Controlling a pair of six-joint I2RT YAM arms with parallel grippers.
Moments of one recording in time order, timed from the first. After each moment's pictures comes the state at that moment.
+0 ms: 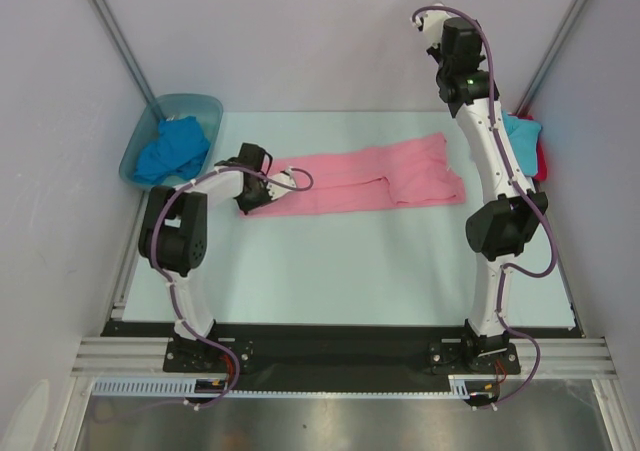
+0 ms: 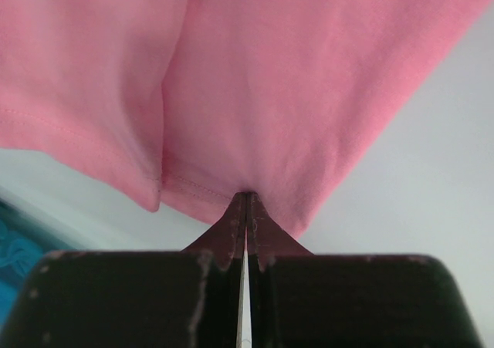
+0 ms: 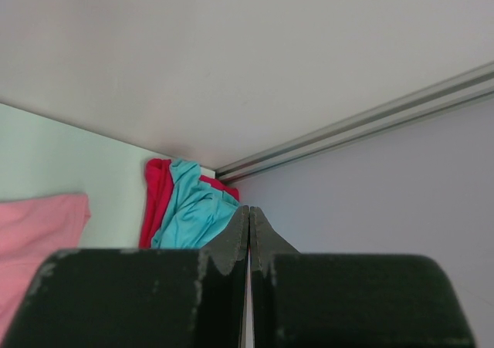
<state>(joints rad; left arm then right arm) -0.24 1.94 1.28 -0.54 -0.02 0.94 0.20 2.09 2.36 -0.50 0.49 -0.72</state>
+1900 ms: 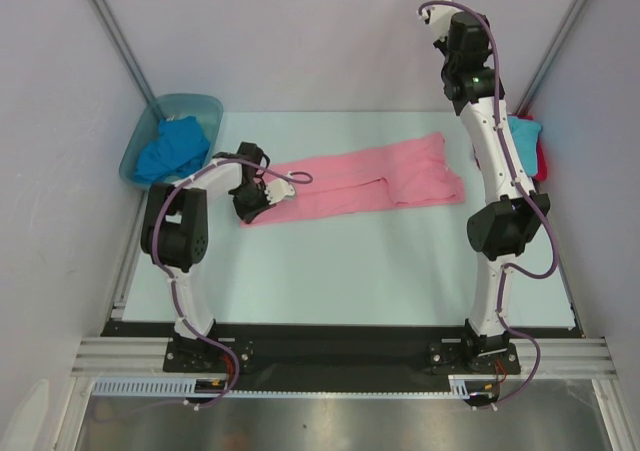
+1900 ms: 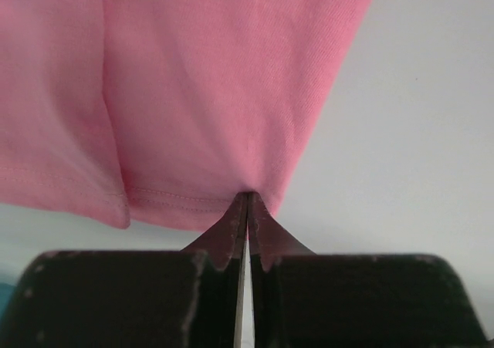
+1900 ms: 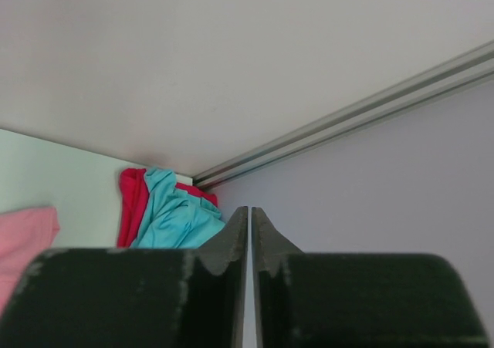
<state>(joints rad) -0.21 1.98 1.38 -0.85 0.10 0.97 0.19 2.09 2.40 -0.47 0.52 -0.76</state>
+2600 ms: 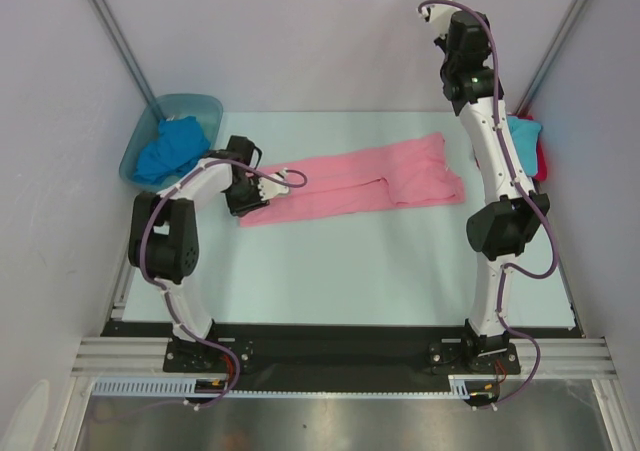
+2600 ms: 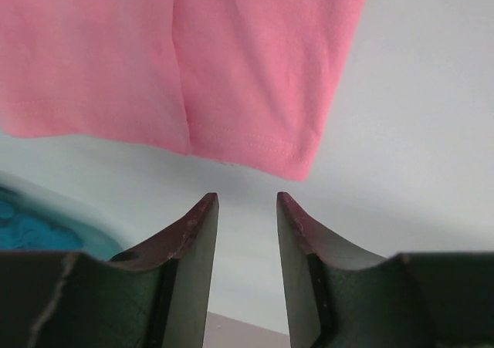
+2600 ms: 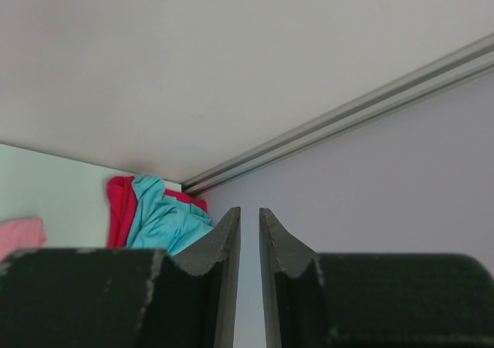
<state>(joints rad) -0.19 1.86 1.35 -0.82 0.06 1.10 0.19 2.09 2.40 -0.43 0.54 -0.79</state>
